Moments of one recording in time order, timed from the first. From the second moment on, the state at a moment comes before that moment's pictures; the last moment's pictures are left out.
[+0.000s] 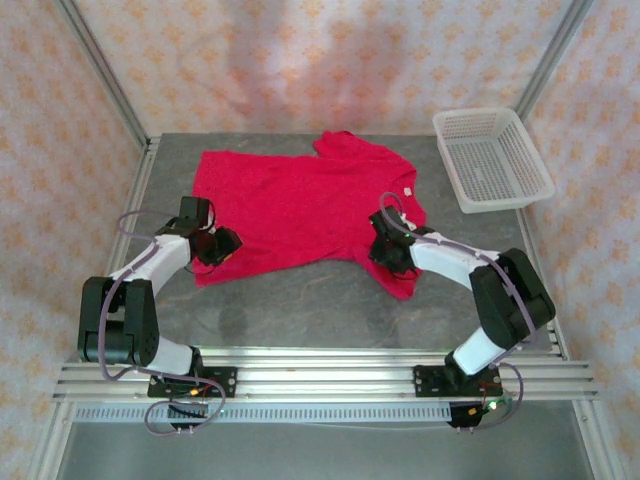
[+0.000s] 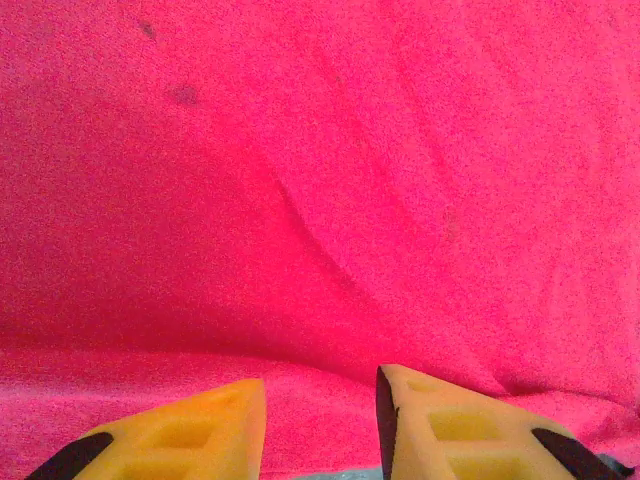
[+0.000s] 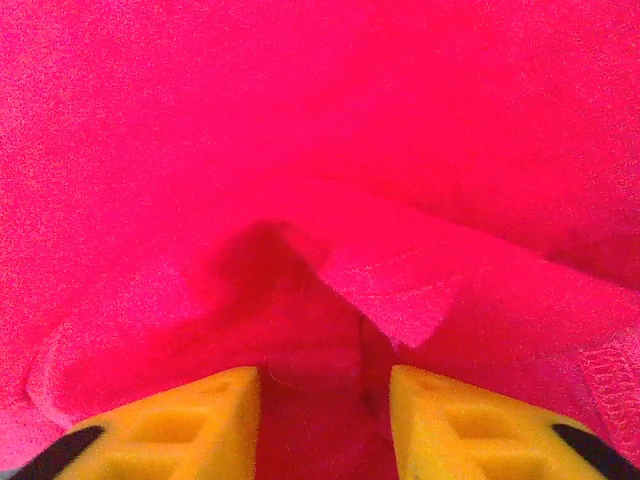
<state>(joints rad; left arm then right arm) 0.02 1.44 0.80 -0.46 0.27 -0.70 0.51 1.59 0.88 -0.44 0.12 0.94</state>
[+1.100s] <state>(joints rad) 0.03 1.45 0.81 -0.47 0.25 -0.70 0.85 1.15 0.83 -0.73 -0.04 0.89</state>
